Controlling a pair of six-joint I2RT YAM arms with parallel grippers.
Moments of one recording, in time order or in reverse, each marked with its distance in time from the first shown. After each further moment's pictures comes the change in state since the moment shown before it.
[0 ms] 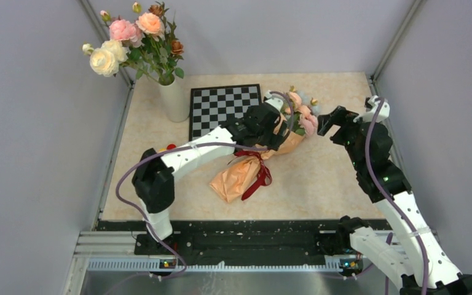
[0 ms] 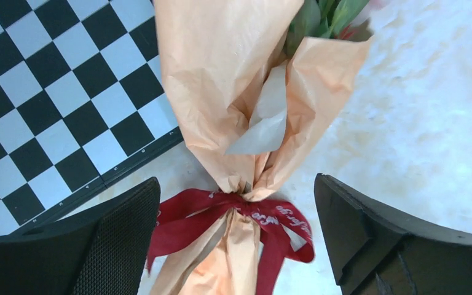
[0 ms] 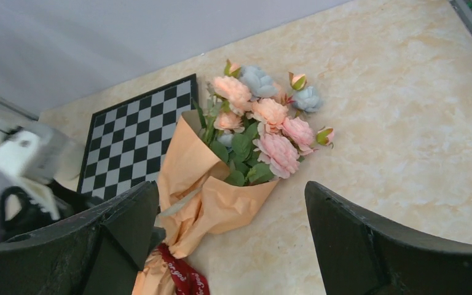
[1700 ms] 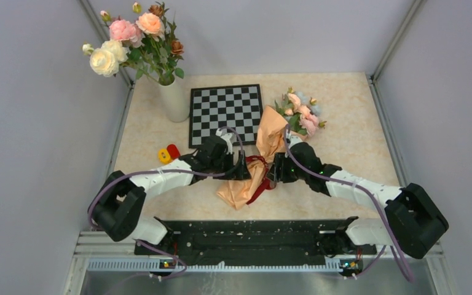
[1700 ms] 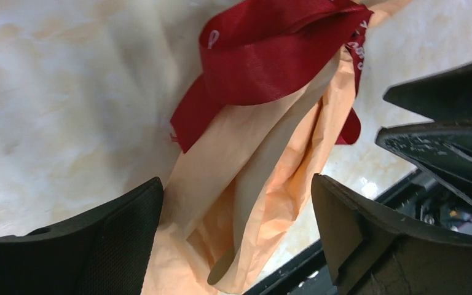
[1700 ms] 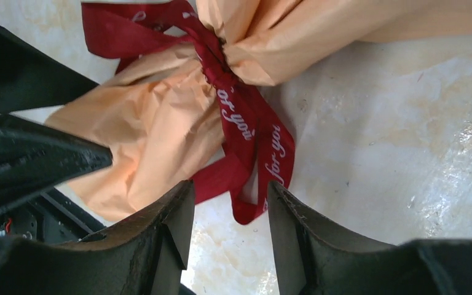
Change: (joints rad) left arm 0.237 -0.454 -0.864 0.390 0.527 -0.319; right arm 0.334 0.503 -0.344 0.308 -0.402 0.138
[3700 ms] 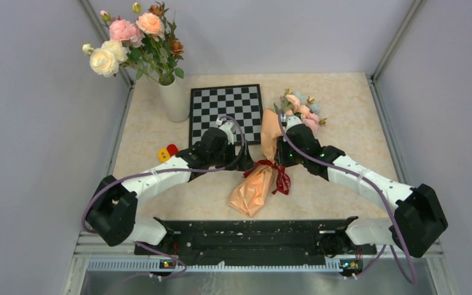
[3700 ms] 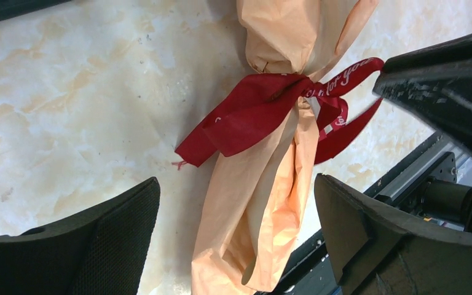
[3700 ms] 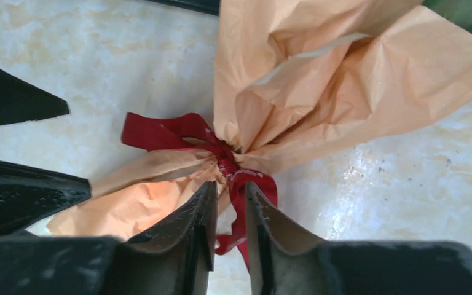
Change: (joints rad) left arm -0.022 -0.034 0.087 0.013 -0.022 0.019; right arm 0.002 0.010 0.290 -0.280 0.176 -0.216
